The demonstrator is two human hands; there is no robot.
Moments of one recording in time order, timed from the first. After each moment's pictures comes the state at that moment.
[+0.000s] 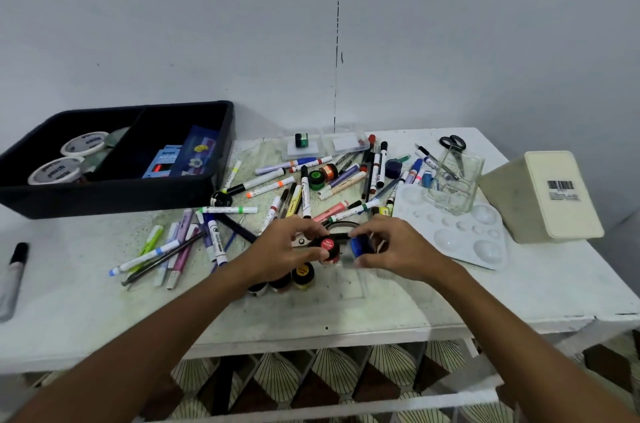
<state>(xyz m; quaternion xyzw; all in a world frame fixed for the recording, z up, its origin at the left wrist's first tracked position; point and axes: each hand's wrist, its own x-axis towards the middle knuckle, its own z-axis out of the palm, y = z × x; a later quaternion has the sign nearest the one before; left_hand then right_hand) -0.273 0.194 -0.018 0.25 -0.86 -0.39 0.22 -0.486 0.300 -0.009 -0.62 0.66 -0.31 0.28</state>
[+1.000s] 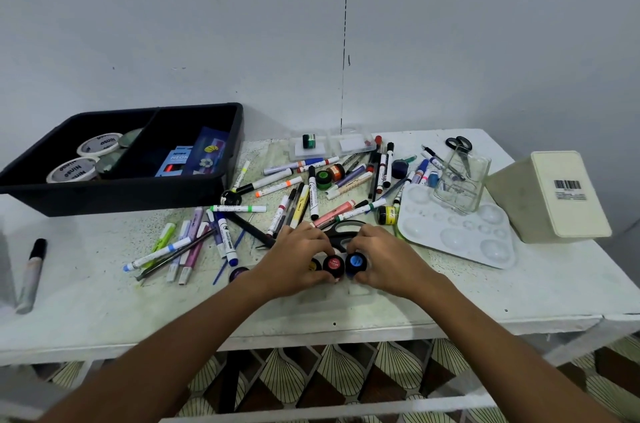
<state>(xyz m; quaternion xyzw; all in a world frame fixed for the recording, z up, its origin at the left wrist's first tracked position) -0.273 0.203 -0.045 0.24 -0.96 -0.11 0.13 -0.455 0.301 -0.024 -0.71 0.69 -0.11 0.09</state>
